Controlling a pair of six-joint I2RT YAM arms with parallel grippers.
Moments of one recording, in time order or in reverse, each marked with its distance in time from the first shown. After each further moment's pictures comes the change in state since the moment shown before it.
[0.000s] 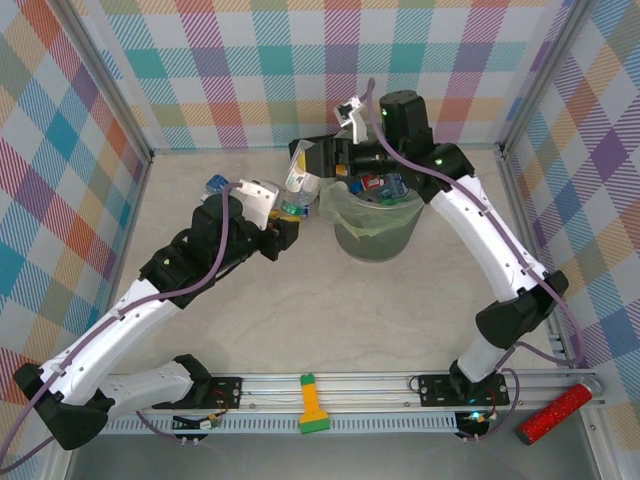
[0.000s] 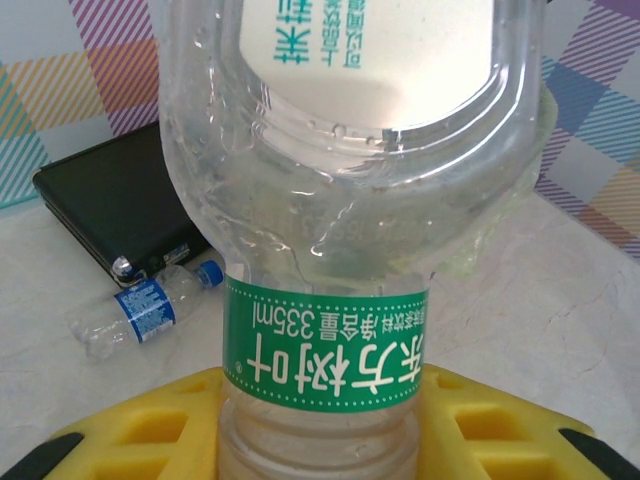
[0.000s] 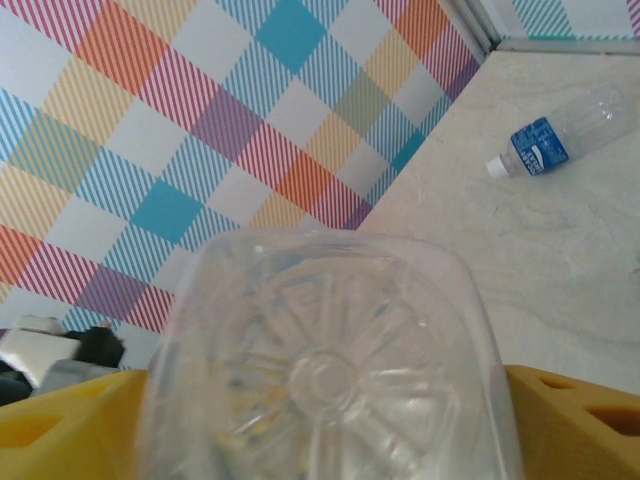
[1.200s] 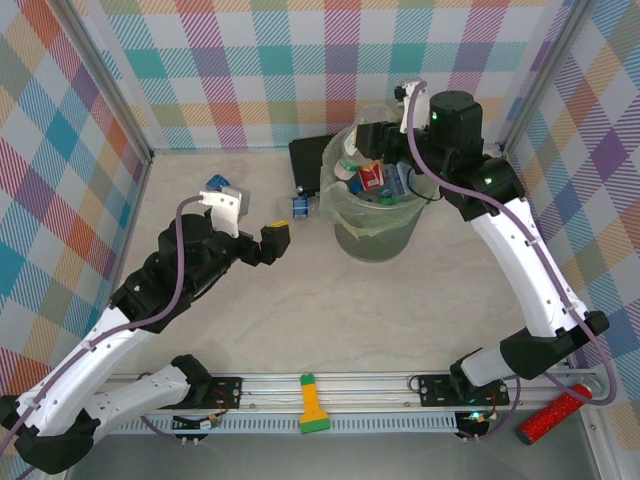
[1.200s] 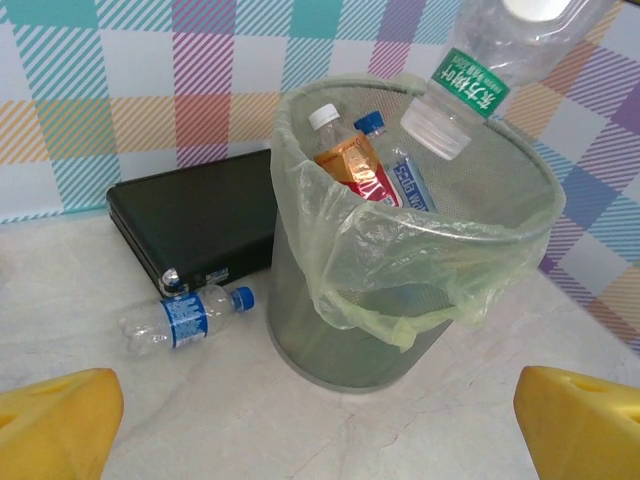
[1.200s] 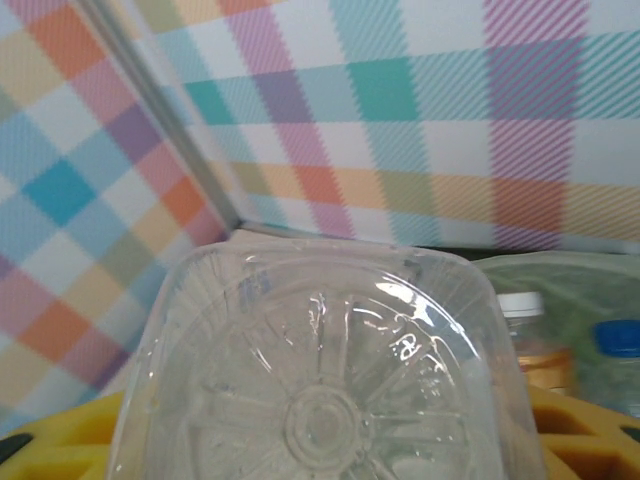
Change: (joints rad) left arm -0.008 -0.188 -0.079 0.016 -0.135 -0.137; right arm -0.063 -0.209 -0.092 0.038 0.589 -0.240
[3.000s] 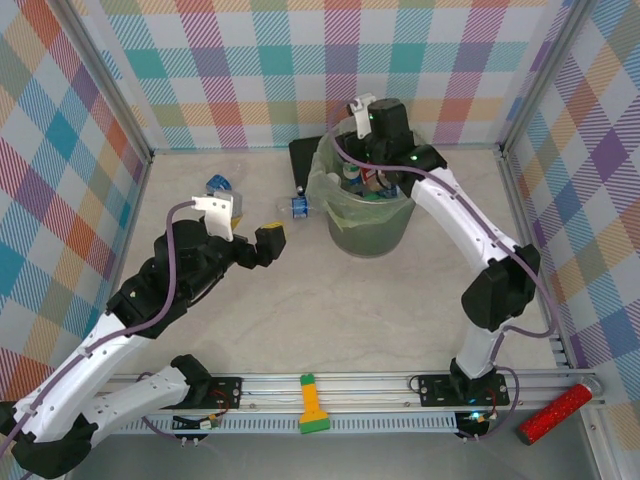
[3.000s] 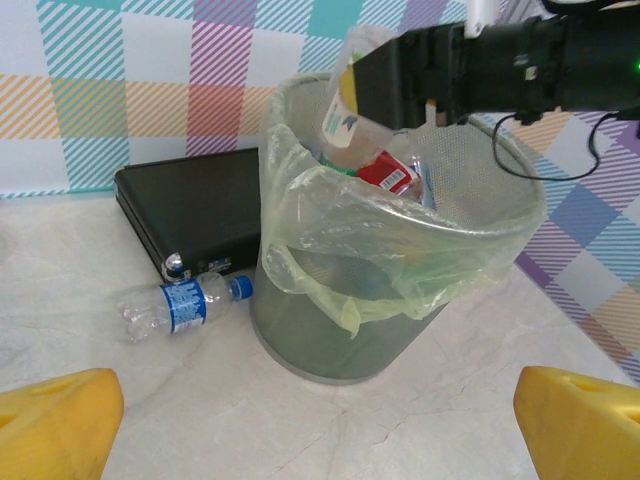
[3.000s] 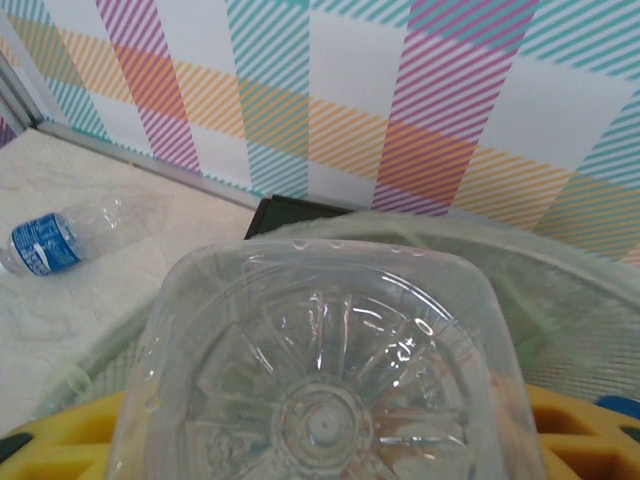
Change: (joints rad) left arm 0.000 -0.039 -0.026 -0.013 -0.025 -0.060; right arm -0.001 0.350 -0.003 0.157 0.198 -0.257
